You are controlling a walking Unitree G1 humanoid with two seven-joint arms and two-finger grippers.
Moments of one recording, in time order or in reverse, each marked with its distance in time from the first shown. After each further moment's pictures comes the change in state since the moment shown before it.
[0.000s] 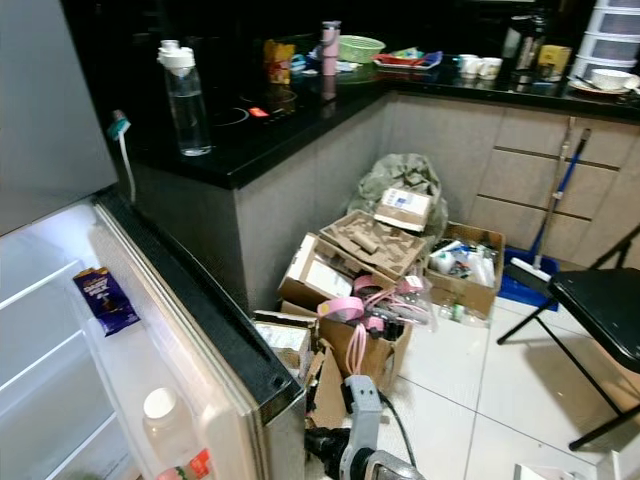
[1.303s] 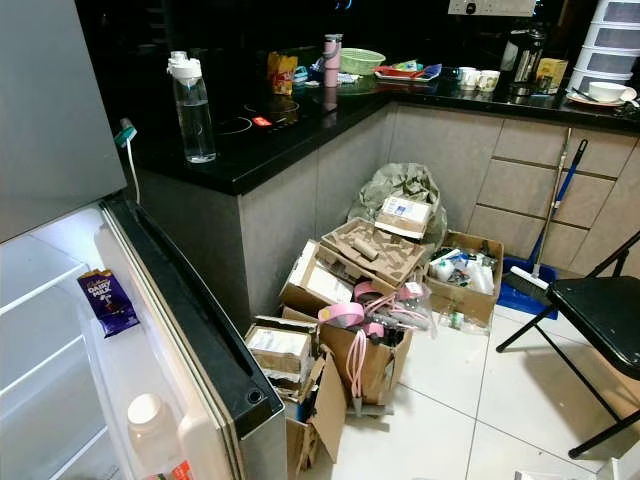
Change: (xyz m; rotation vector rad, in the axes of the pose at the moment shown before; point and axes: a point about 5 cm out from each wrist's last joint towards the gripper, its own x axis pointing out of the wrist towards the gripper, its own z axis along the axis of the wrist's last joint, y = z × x) left arm -0.009 0.079 0.018 -0.254 -0.040 0.216; right arm -0.066 -0.063 -0.100 -0.077 0.223 -0.553
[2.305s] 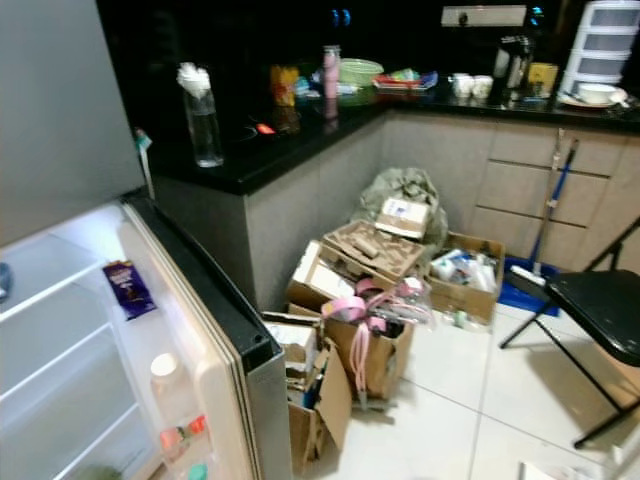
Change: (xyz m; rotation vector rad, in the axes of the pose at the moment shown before) left arm -0.004 -0.007 -0.027 0.018 0.045 -0.046; right arm 0.000 -0.003 0.004 0.001 -0.007 -0.014
